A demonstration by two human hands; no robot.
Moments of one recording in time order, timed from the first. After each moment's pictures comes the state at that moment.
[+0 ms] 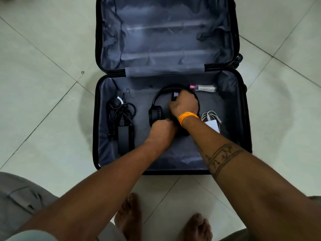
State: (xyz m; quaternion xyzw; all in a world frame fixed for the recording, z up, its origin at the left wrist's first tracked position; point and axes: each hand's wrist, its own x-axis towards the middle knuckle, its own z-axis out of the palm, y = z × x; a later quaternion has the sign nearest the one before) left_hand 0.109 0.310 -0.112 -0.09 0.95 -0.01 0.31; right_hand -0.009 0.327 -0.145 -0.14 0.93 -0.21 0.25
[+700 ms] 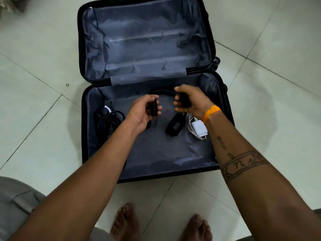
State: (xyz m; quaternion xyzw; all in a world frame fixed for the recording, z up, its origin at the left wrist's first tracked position) left_hand 0.080 0.250 -0.095 -0.45 0.39 0.80 -0.03; right_hand -0.062 0.385 -0.099 0.05 0.65 -0.59 0.47
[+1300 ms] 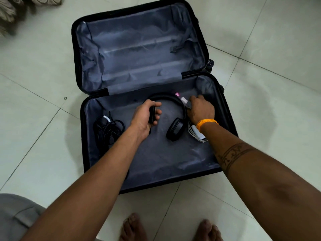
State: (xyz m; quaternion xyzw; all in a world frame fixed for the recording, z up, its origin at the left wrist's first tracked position) left_hand 0.072 0.253 -0.104 -0.46 0.46 0.76 0.02; right_hand -0.063 0.417 -0.156 -0.23 0.96 -0.04 0.13
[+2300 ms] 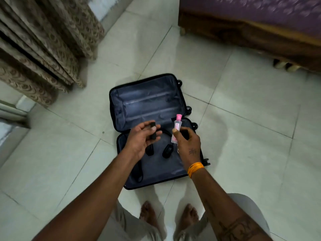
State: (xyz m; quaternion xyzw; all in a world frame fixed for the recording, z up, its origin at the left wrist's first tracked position) left_hand 0.090 0.261 0.245 -0.41 0.46 0.79 -0.01; right_hand 0.037 0.428 0.229 0.09 0.75 -0.63 0.20
